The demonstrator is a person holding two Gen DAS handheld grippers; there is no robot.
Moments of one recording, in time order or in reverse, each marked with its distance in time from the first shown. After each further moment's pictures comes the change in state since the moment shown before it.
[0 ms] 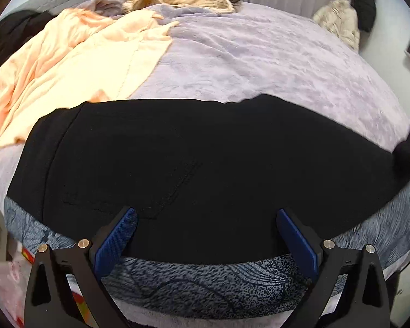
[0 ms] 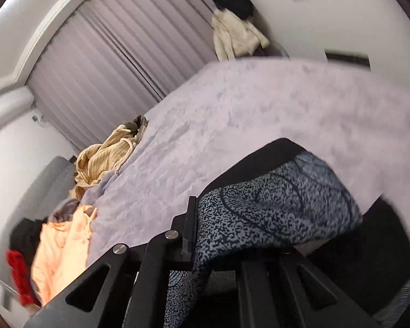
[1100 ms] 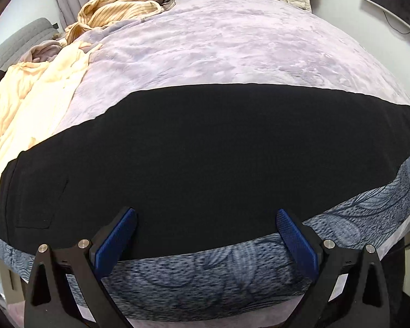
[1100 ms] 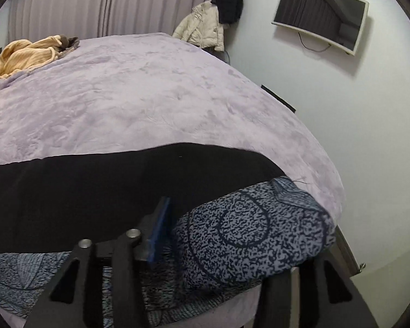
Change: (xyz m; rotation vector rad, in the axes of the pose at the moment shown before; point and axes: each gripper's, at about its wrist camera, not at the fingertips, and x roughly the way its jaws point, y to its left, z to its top) left arm 0.010 -0.142 -0.027 0.302 0.018 -0.024; right arm -0.031 -0.062 -0.083 -0.393 0.165 -0.643
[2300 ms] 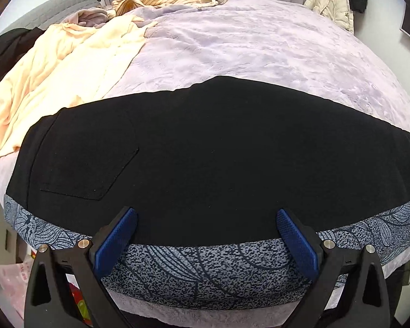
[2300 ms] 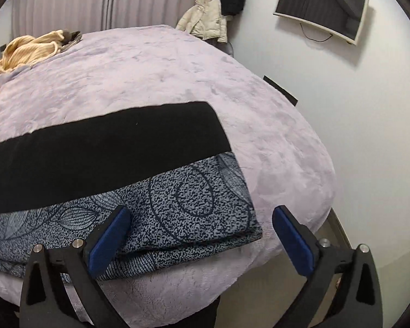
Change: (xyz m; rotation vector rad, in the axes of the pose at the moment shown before) left arm -0.016 0.065 -0.020 -0.196 0.016 0.089; right arm -0.021 -0.040 -0.016 -0.031 0.013 0.025
